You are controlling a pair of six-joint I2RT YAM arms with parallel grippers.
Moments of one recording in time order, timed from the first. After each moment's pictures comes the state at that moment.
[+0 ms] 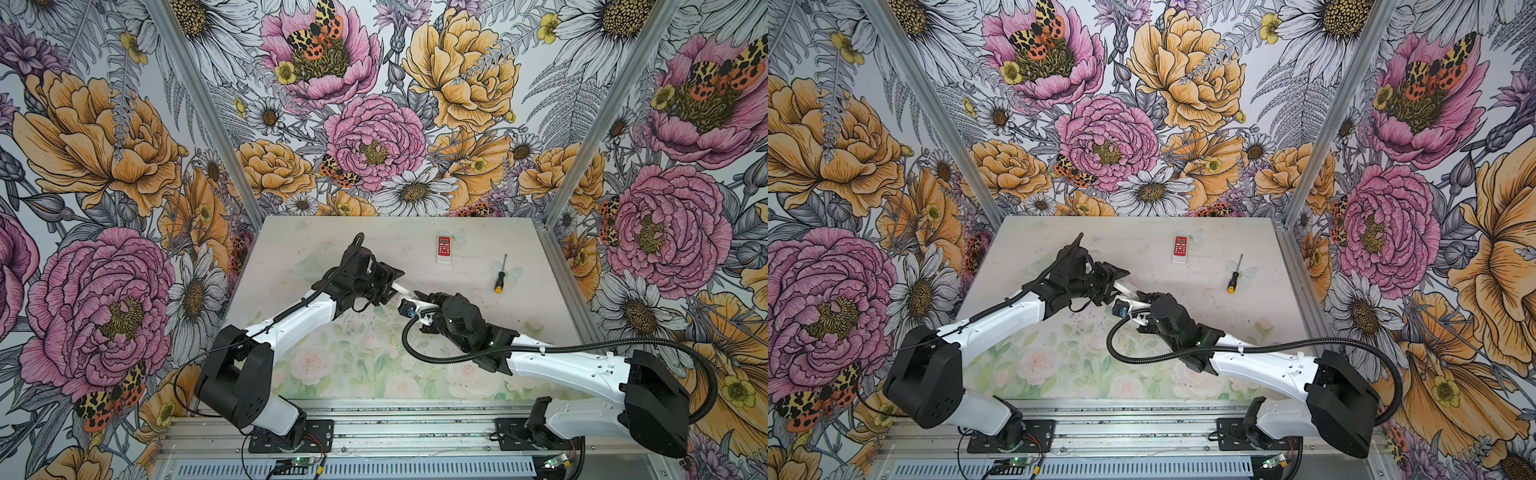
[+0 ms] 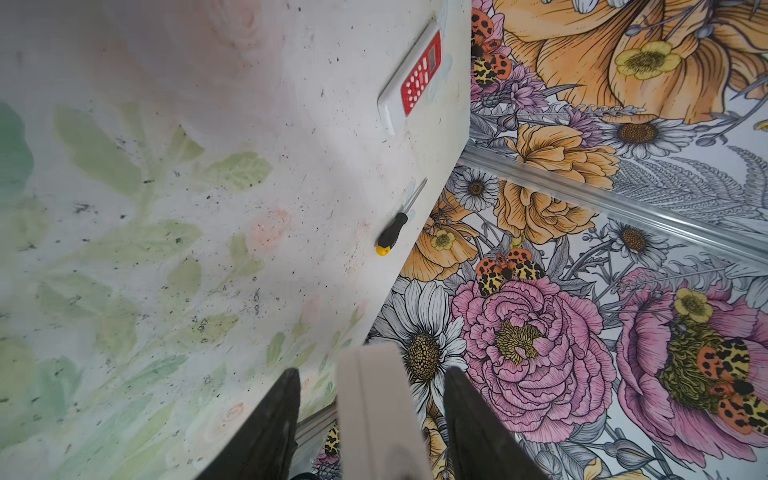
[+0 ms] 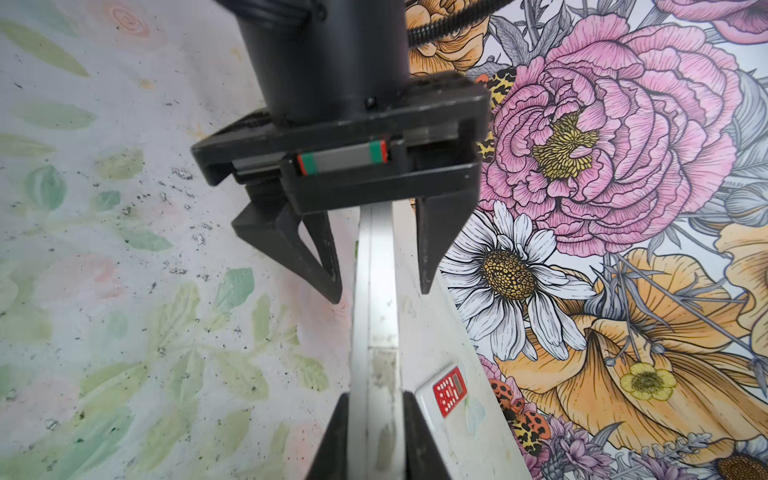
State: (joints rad) left arm -0.52 1.49 1.00 -0.10 0.37 -1.54; right arm 0.95 1.28 0.72 0.19 0.33 -0.73
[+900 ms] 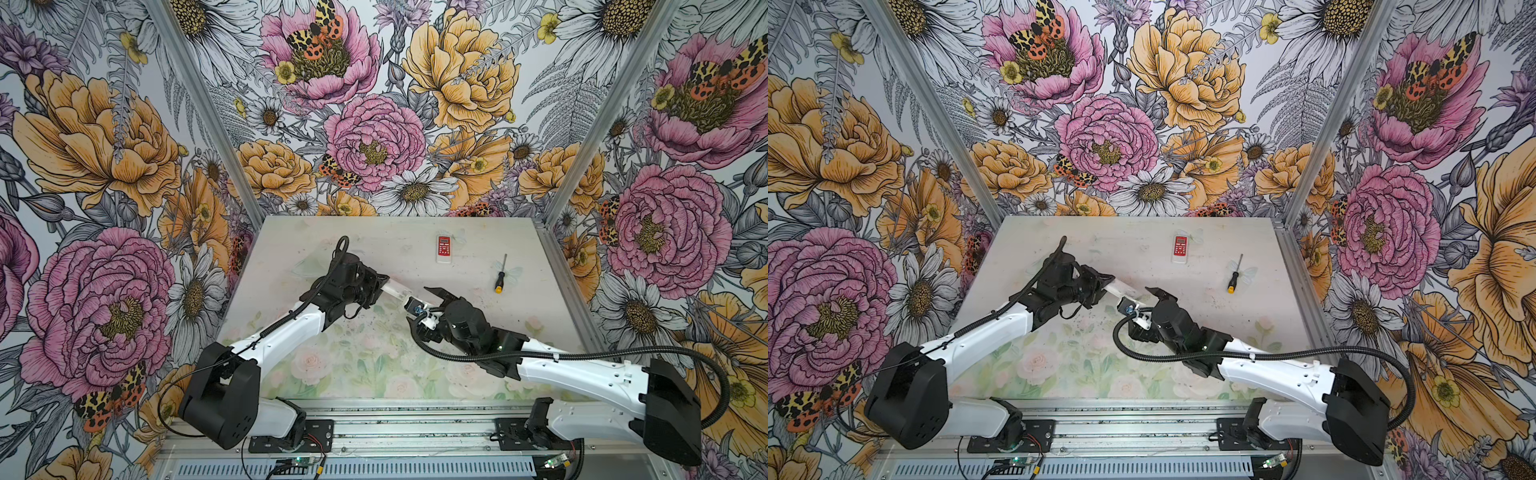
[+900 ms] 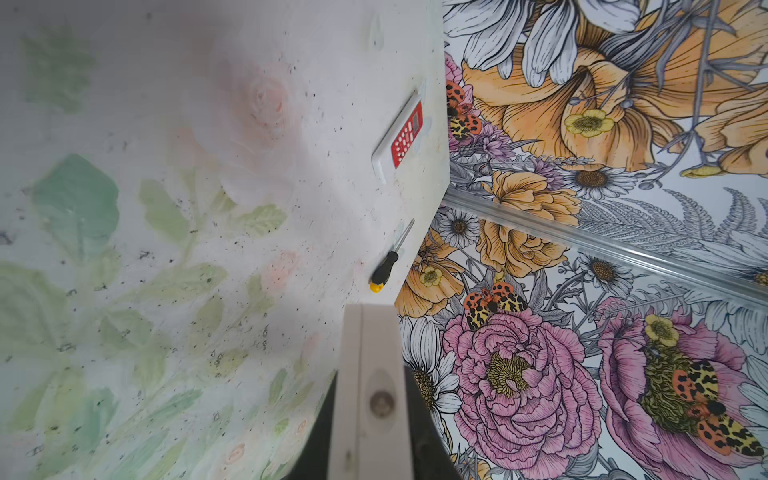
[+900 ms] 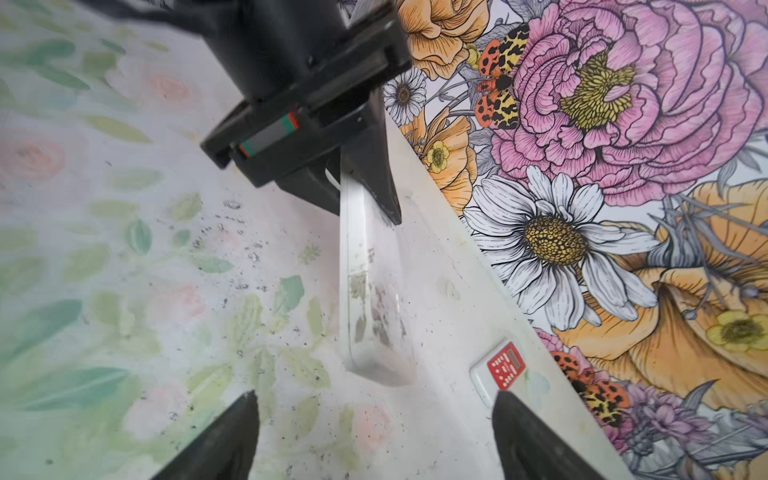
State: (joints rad) left arm -0.47 1.38 0.88 -0.03 0.26 -1.50; right arm 0.98 1.15 0.76 0.00 0.27 -0.35
